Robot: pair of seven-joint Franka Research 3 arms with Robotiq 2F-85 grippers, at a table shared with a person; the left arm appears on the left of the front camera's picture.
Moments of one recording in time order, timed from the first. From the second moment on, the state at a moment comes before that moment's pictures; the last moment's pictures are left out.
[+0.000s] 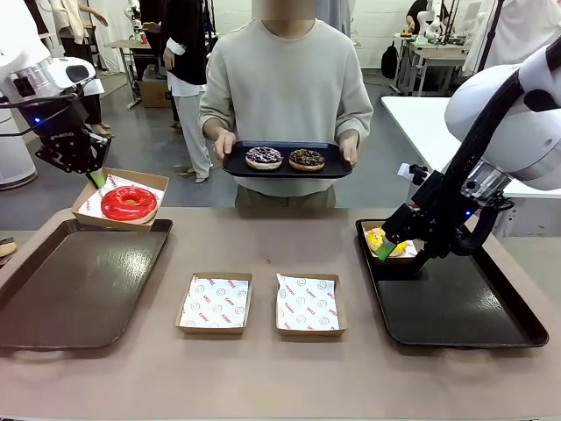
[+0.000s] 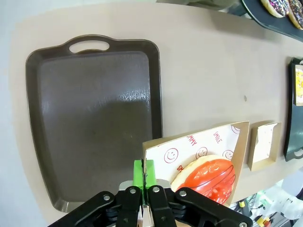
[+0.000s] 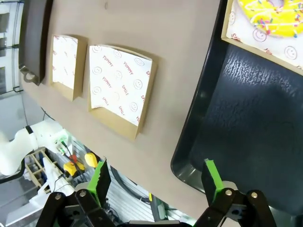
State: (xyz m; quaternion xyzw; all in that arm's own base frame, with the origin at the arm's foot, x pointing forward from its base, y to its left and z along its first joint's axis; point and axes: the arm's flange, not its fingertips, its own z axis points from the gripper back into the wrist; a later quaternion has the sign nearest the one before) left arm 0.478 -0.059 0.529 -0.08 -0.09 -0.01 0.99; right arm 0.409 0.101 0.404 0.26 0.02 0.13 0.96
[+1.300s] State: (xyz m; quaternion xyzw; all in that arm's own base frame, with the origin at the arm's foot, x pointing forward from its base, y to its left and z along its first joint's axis) left arm 0.497 0.010 0.494 -0.08 -0.07 -0.02 0.99; right arm 0.410 0.177 0.414 0.19 0.02 0.14 0.97
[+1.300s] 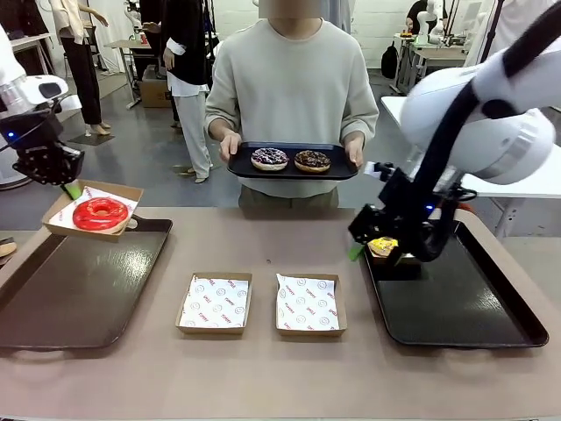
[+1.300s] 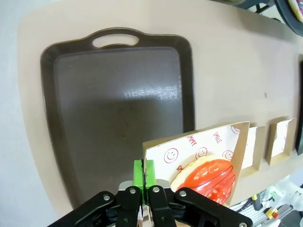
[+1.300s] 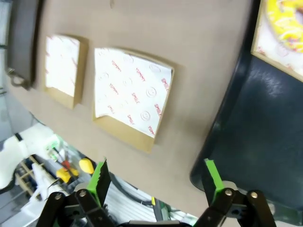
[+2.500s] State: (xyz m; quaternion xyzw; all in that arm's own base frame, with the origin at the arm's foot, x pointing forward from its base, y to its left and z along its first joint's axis) left arm 0.541 0.017 0.423 -0.05 -0.09 -0.01 1.00; right arm 0.411 0.268 0.345 0.00 0.04 0.09 1.00
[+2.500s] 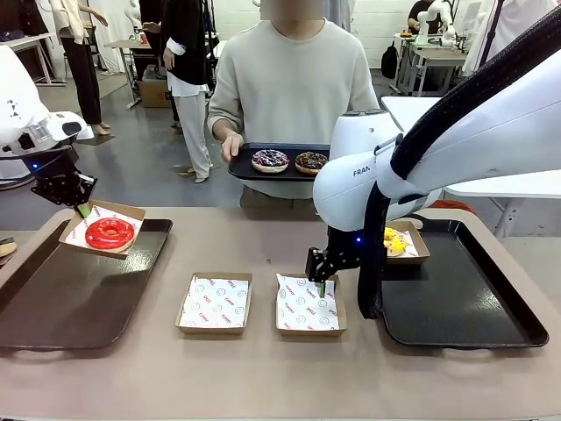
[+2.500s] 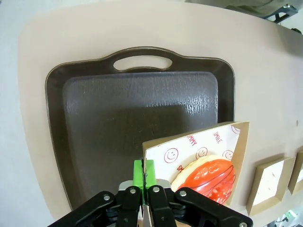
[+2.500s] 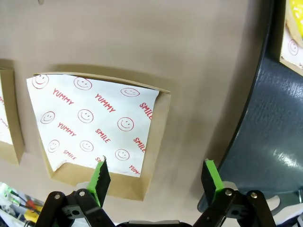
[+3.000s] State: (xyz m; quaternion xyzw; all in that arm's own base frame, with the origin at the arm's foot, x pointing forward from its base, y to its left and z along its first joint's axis) left arm 0.541 0.017 0.423 -0.05 -0.08 -0.01 1.00; right arm 0.410 0.268 0.344 0.00 0.04 0.09 1.00
